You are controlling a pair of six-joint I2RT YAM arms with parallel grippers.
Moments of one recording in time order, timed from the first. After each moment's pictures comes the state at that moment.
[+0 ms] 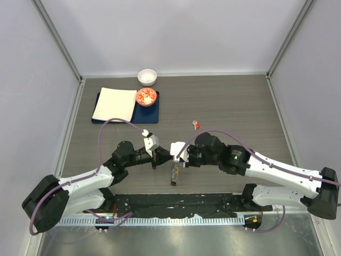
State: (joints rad) left arm -0.75 1.07 0.29 0.73 0.58 -0.11; right arm 1.09 1.04 0.85 -0.42 -0.10 -0.48
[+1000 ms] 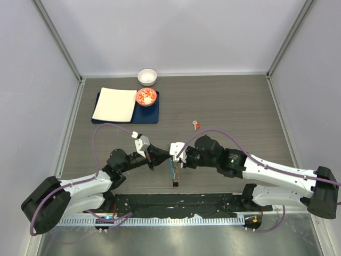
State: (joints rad) left arm -0.75 1.03 0.16 1.01 0.48 -0.30; right arm 1.09 1.05 0.75 -0.21 -0.12 -0.41
